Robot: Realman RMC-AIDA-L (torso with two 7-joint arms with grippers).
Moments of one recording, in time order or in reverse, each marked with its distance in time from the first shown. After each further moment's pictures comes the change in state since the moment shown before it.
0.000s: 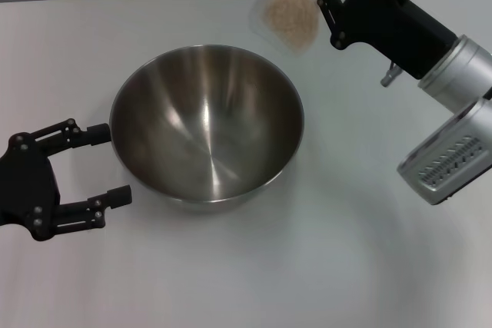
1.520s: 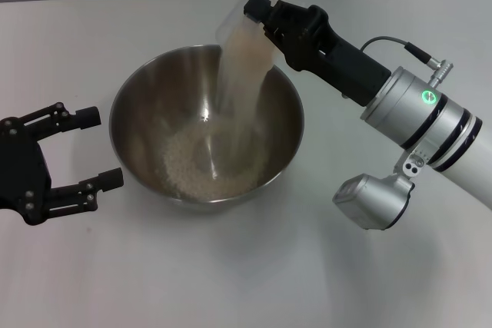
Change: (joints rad) left arm -0.018 0.003 -0.043 0.005 0.004 -0.002 0.009; right arm 0.047 0.003 0.011 0.239 -0.019 0.087 -0.848
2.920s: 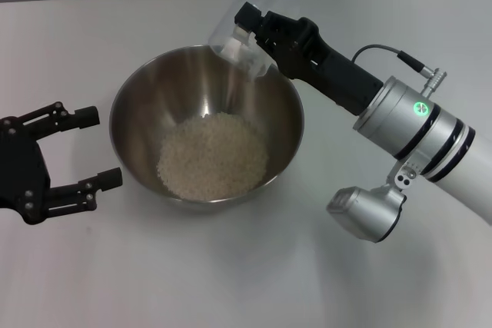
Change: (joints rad) left arm 0.001 0.000 -0.001 0.007 0.002 -0.002 0.001; right arm -0.004 0.001 0.009 0.046 -0.017 -0.009 -0.083
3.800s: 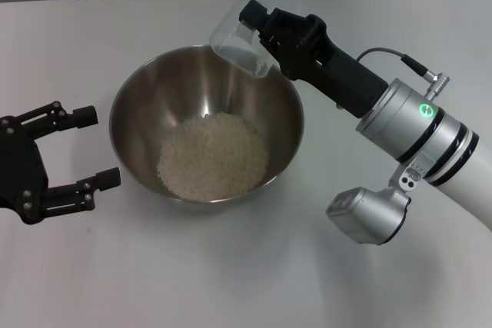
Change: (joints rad) left arm 0.003 0.000 0.000 0.013 0.002 -0.002 0.001; right arm -0.015 0.000 0.031 0.012 -0.015 -0.016 0.053
